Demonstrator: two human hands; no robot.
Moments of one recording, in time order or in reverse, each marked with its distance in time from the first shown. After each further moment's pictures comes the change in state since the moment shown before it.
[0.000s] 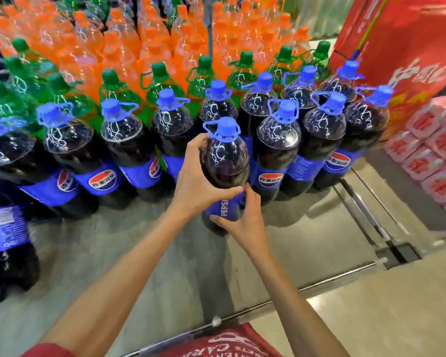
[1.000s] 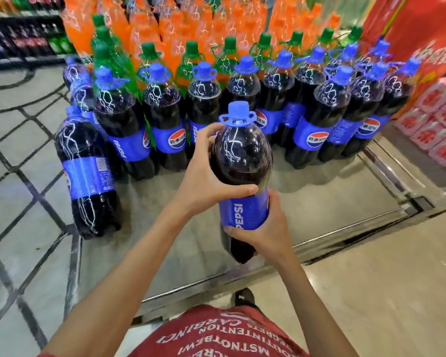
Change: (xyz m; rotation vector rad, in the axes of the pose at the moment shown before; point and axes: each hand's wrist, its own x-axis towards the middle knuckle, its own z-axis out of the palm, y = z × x) left_hand -0.138 0.022 -0.184 -0.250 -0.145 -0.051; right_hand -0.186 -0.113 0.093 0.072 0.024 0.080
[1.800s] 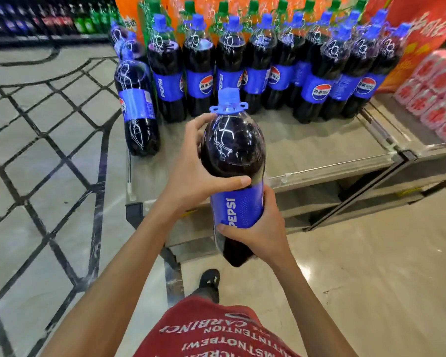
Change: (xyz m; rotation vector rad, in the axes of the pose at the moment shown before) left_hand -0.242 0.076 -0.036 0.007 0.069 -0.014; right_hand -0.247 -0.027 0.023 -0.080 -0.085 0.014
